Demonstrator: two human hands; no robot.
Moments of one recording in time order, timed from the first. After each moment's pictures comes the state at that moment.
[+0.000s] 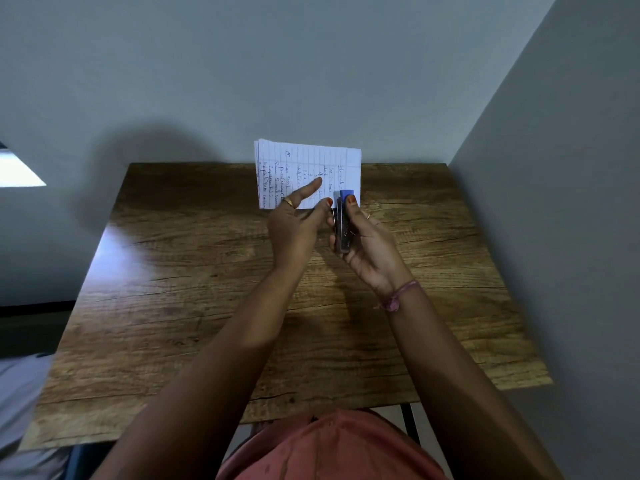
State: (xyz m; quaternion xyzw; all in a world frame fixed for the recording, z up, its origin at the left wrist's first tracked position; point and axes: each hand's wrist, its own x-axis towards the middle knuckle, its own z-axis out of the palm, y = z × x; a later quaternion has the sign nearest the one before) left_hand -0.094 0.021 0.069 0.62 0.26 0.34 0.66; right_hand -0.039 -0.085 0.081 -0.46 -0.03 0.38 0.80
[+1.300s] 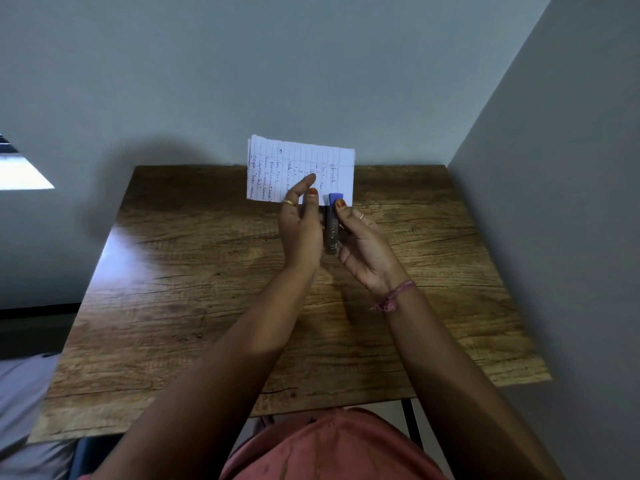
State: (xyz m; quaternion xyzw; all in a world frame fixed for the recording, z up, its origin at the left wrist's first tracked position) left_hand -0.095 0.002 0.079 0.54 0.28 0.36 0.71; right_hand -0.049 -0.081 0.081 -0.45 -0.07 0.39 0.80
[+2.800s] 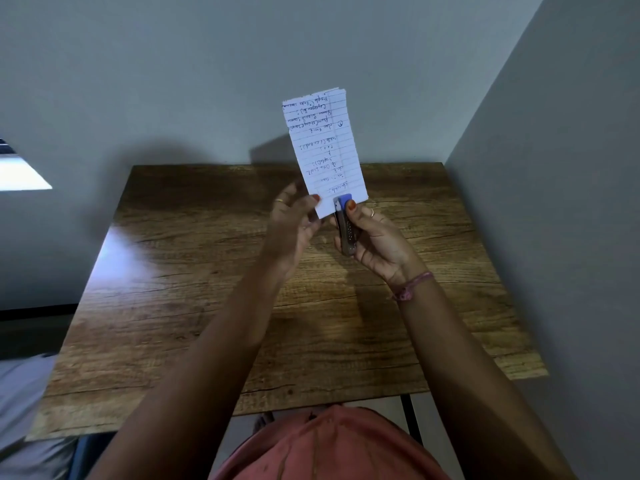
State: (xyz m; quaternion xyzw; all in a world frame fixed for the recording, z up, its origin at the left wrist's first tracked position) left_hand -0.110 0.024 0.083 0.46 0.13 0.23 0.85; right_hand -0.024 -0.104 0.080 -0.46 -0.11 0.44 0.76
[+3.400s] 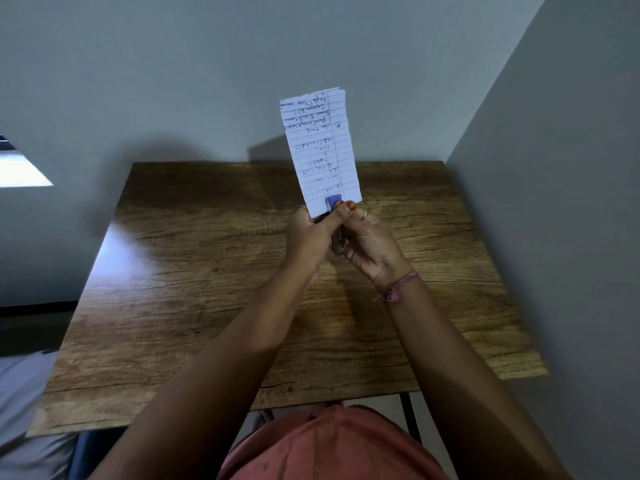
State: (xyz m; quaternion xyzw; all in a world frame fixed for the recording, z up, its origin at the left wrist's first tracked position) left_hand -0.101 -0.004 0.074 0.57 0.22 0.24 0.75; right_hand -0.043 -0.088 0.079 -0.47 -0.07 0.40 0.78
